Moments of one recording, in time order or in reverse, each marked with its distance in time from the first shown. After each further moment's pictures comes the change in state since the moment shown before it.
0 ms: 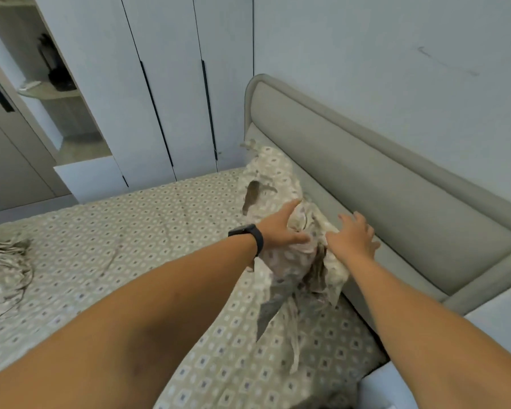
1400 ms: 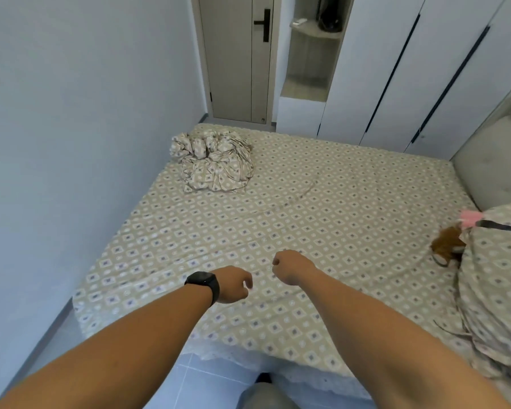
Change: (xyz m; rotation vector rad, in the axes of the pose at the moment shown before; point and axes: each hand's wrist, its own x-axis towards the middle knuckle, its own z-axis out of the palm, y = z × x) left_hand -0.678 -0.459 -0.059 0.119 -0.058 -0.722; right_hand -0.574 -0.417 0.364 -0.472 -0.828 -0.870
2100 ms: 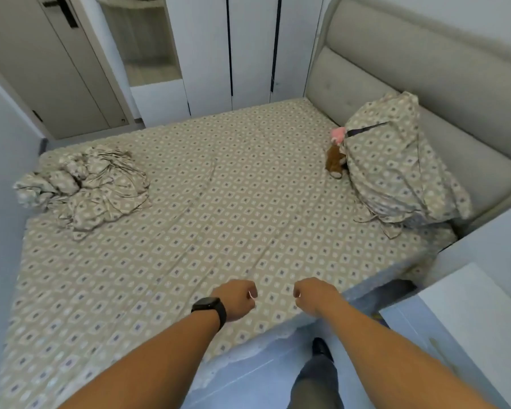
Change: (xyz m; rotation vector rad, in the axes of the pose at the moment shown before) left_hand 0.060 0.008 0.057 0.154 -0.133 0.377; right_hand -0.098 0.063 0.140 0.262 0.029 0.516
